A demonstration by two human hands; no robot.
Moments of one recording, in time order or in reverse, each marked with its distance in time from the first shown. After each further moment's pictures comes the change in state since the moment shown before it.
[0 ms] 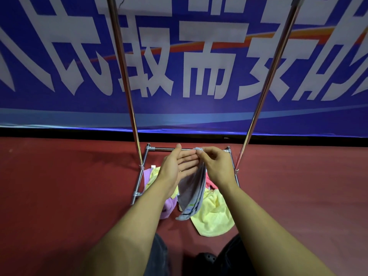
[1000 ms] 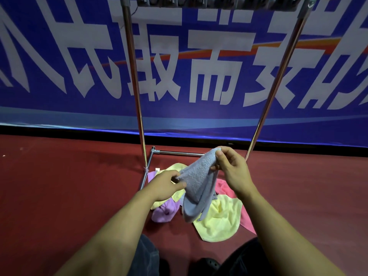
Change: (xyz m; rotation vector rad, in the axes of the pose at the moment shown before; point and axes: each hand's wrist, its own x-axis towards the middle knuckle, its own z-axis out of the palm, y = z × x) left_hand 0.002 -0.014 -0.073 1.176 -0.060 0.138; right_hand -0.014 -0.019 -0.031 0.342 -0.138 -0.029
